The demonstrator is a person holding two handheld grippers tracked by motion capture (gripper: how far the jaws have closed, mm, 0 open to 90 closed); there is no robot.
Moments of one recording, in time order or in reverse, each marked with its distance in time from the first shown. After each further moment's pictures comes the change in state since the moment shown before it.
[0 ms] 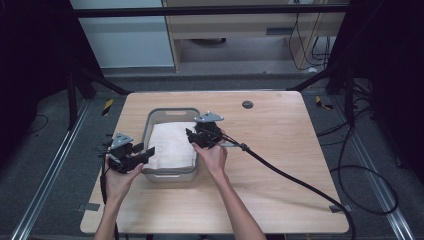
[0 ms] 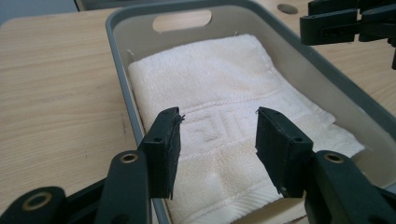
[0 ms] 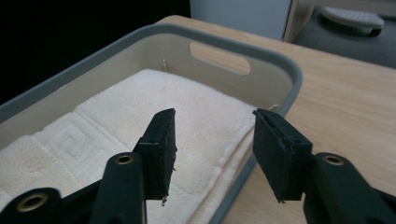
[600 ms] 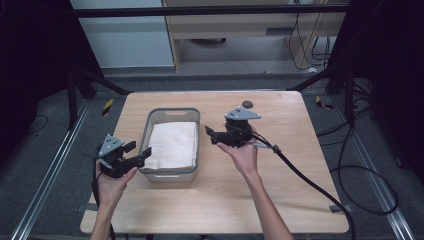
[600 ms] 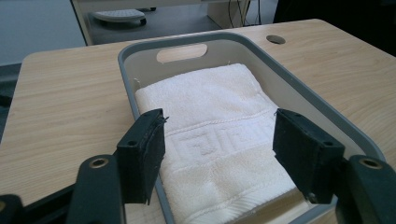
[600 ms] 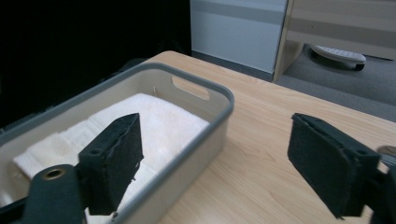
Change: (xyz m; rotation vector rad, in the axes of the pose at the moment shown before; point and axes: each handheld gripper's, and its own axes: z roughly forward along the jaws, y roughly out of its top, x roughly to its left) left arm -0.004 -0.003 -0.026 -0.110 0.001 0.033; right arm -0.049 0.007 -0.086 -0.089 0.038 -0.027
